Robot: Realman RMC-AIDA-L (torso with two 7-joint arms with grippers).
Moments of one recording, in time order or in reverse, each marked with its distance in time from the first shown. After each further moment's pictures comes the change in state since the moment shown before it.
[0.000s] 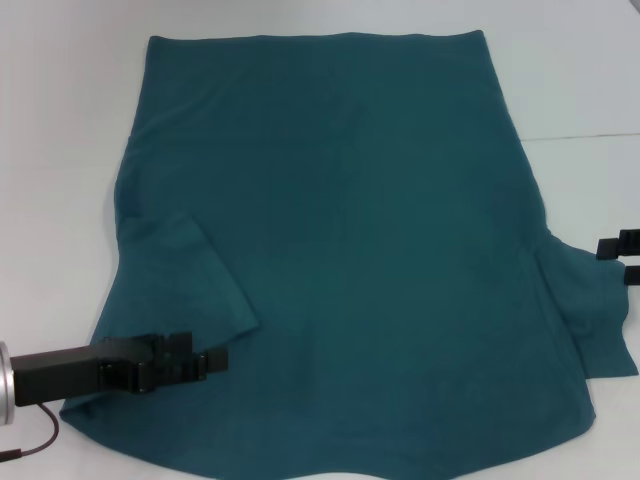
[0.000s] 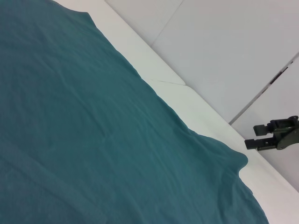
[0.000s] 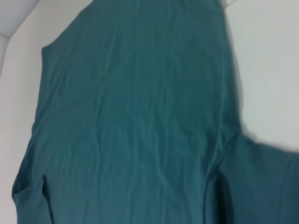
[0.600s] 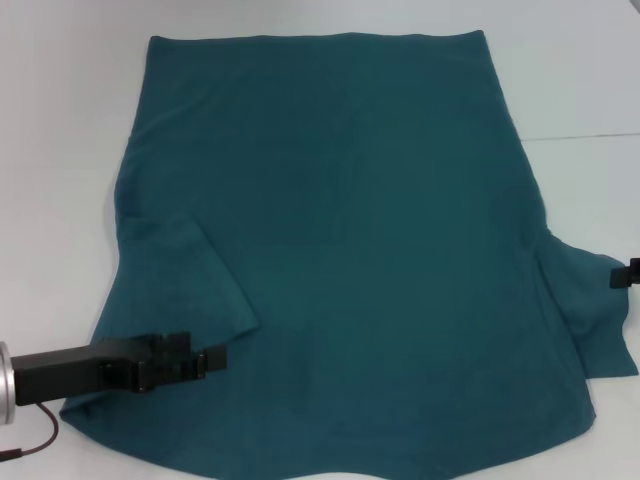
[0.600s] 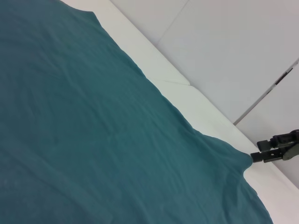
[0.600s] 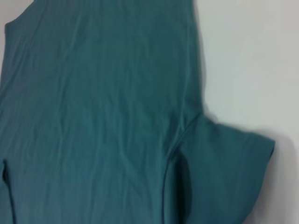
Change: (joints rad) left arm 0.000 0.000 0.001 -0.002 0.003 -0.013 -0.009; right arm -0.003 -0.002 -0.008 -0.009 -0.095 0.013 0.008
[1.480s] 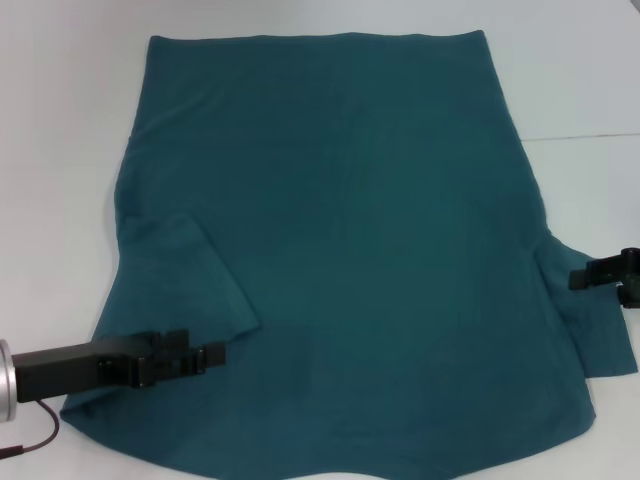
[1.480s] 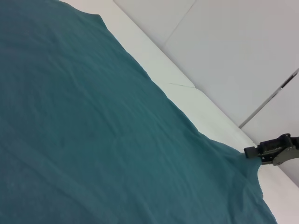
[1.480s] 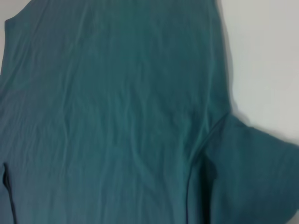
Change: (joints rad) left arm 0.000 -0.003 0.000 0.000 -0.003 -0.018 -0.004; right arm 0.042 0.070 -0.028 0.023 -0.005 0.104 0.017
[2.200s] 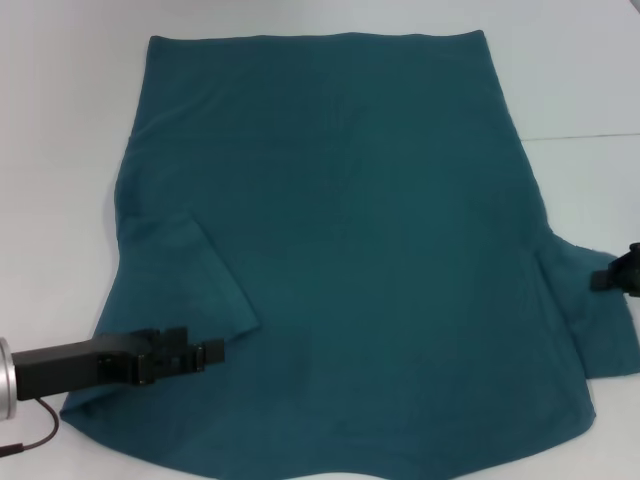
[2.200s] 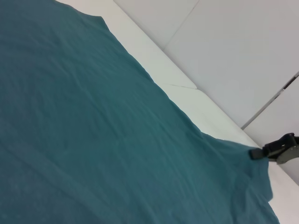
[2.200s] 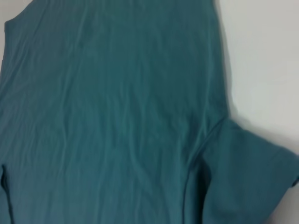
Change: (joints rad) left arm -0.001 0.000 -0.001 0.000 -0.001 -0.007 0.000; right arm 0.000 -0.010 0.000 -0.007 -0.003 -0.004 -0.001
